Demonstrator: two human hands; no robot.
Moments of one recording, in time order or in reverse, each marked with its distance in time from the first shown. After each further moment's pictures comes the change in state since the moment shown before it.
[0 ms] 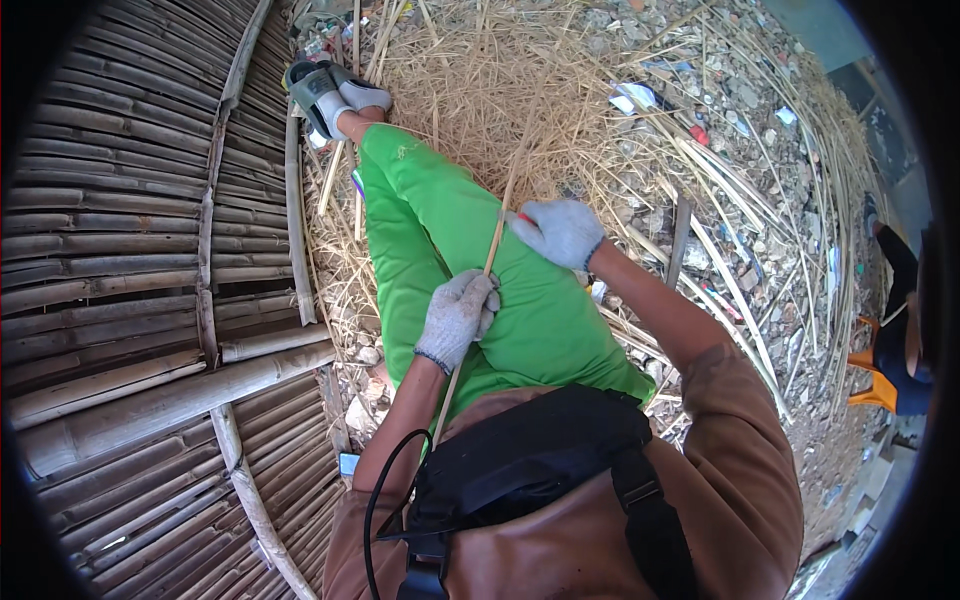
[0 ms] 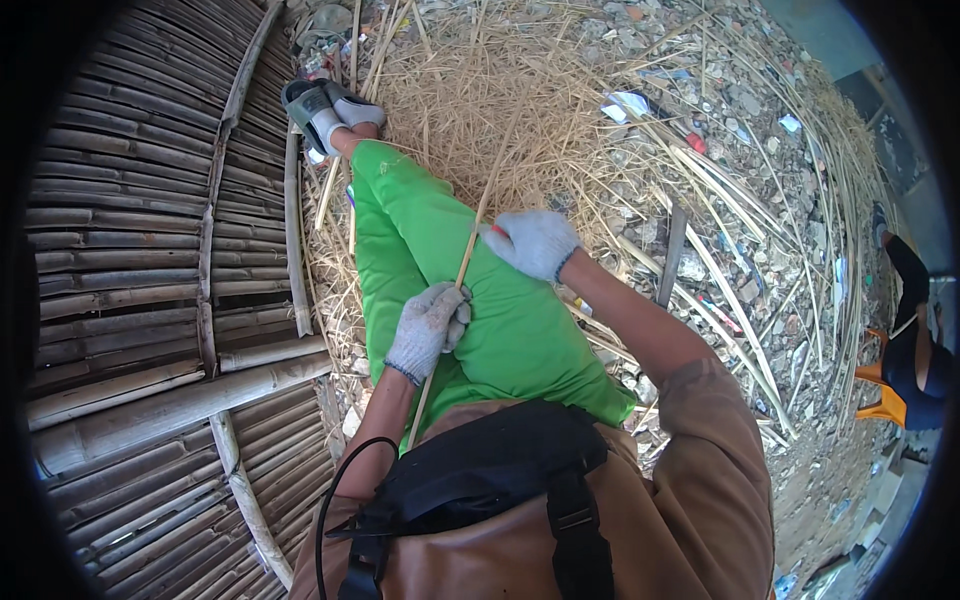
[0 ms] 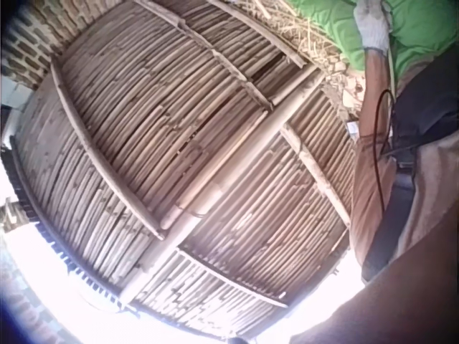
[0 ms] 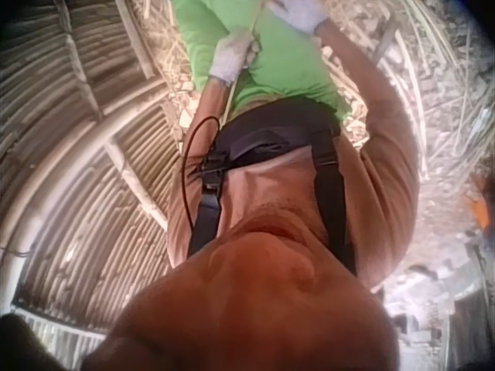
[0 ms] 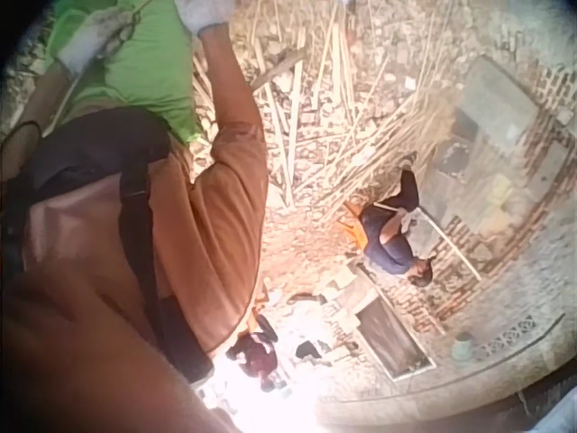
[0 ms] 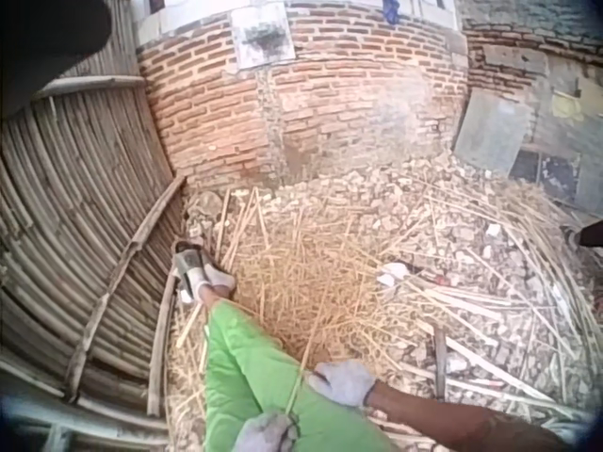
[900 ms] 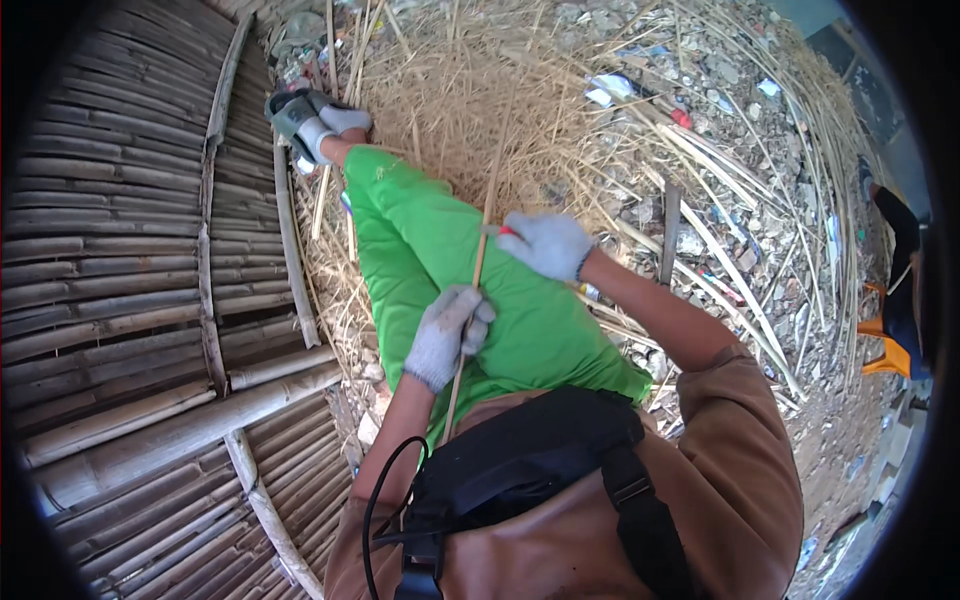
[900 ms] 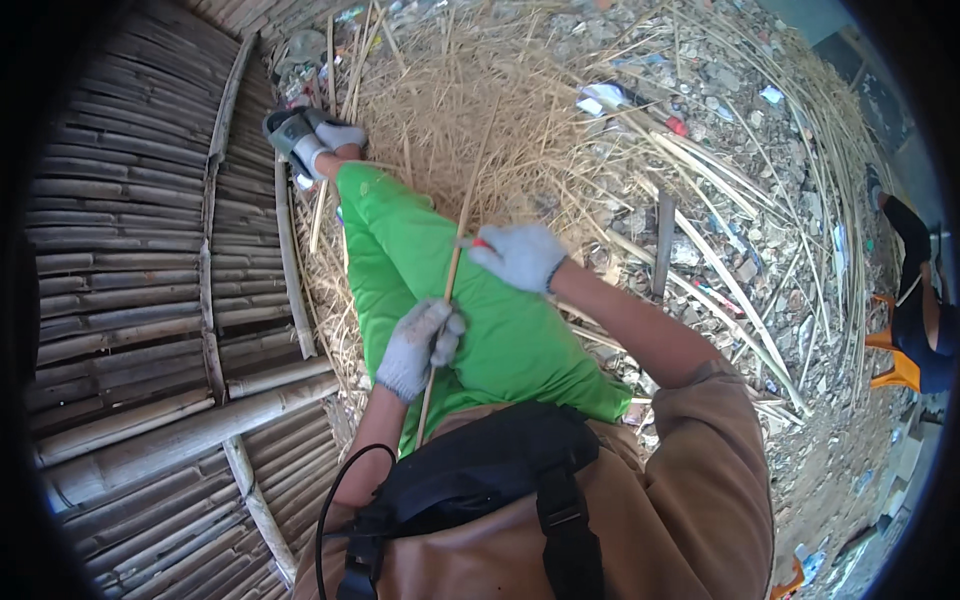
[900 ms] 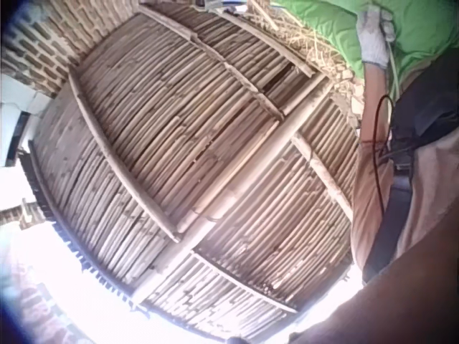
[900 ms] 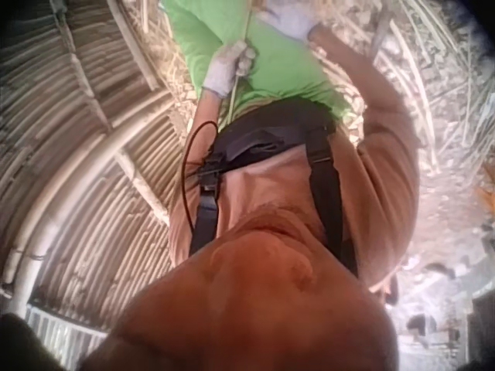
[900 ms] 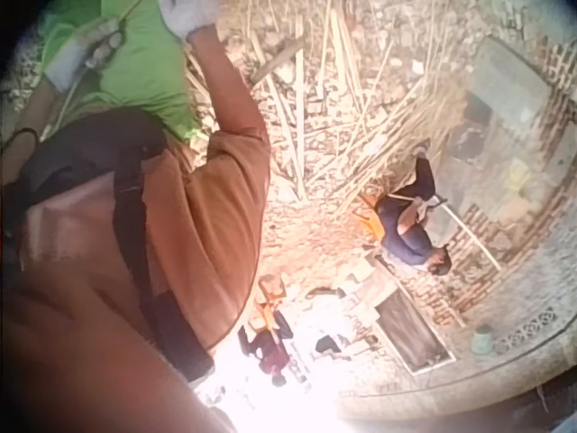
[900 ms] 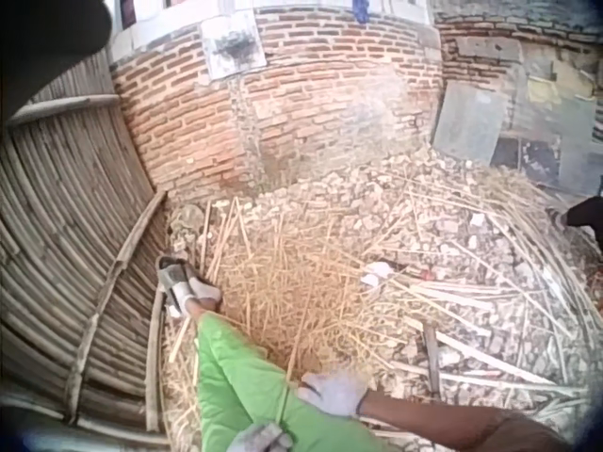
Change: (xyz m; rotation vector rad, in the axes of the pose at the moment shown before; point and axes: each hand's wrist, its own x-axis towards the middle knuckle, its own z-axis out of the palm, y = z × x) left_hand -0.001 0.002 0.001 -0.210 -0.181 -0.017; right_hand -0.025 0.006 0.003 0.170 0.050 0.038
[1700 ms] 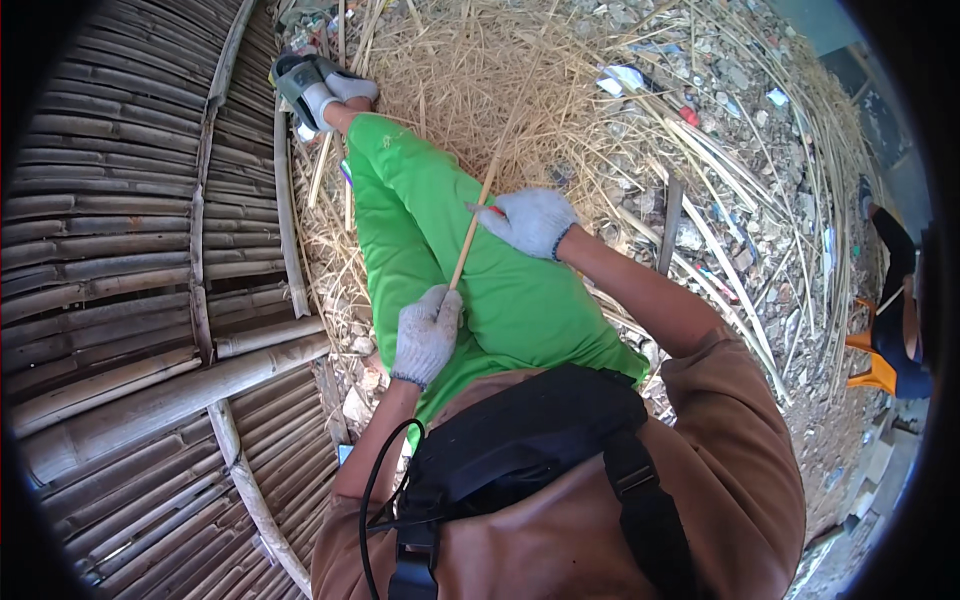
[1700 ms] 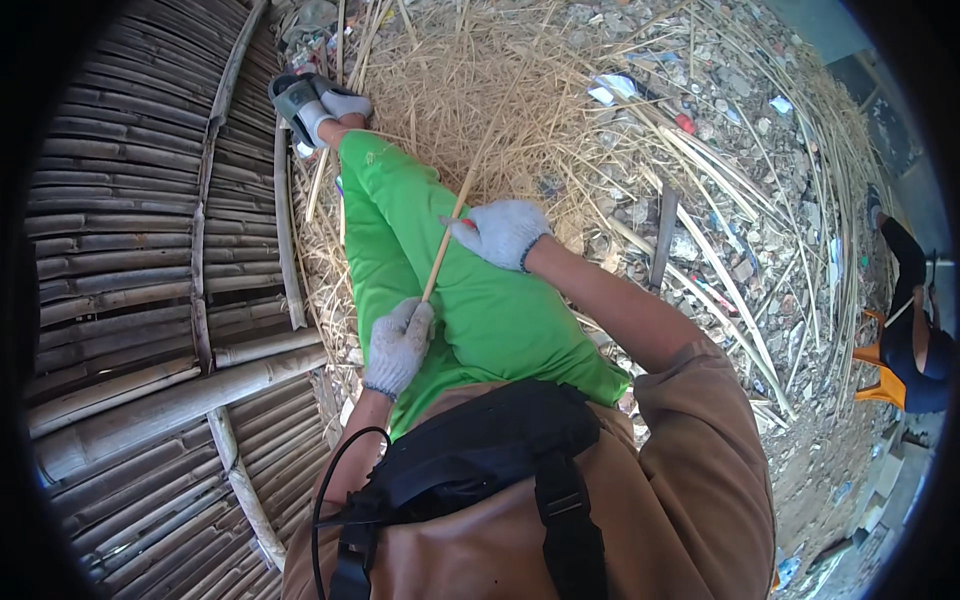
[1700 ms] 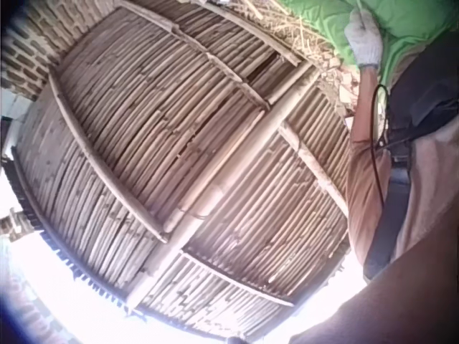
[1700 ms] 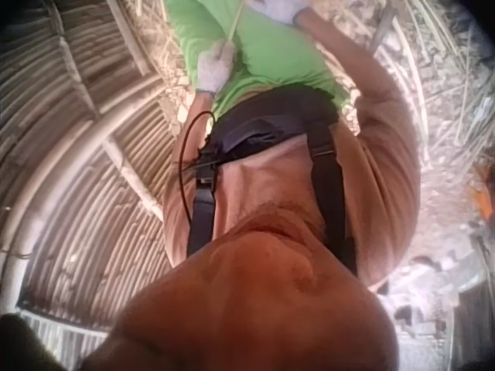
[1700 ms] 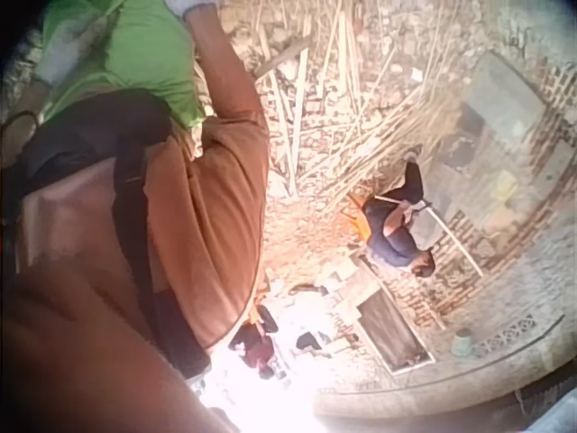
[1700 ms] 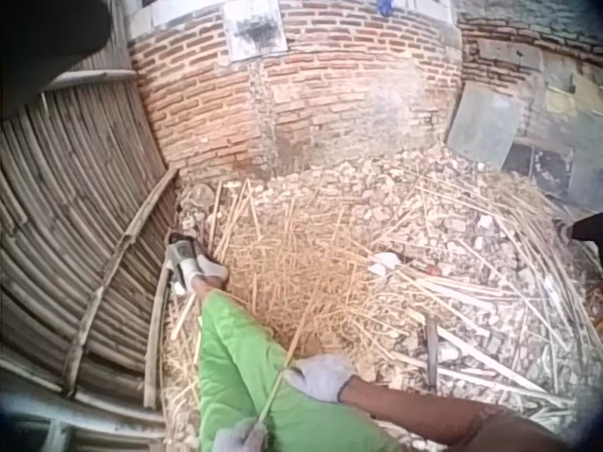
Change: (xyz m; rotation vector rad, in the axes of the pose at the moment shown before) left_hand -0.044 -0.018 -0.023 0.883 0.366 0.277; right_hand 0.027 -0.041 0.010 -0.181 -0.129 0.056
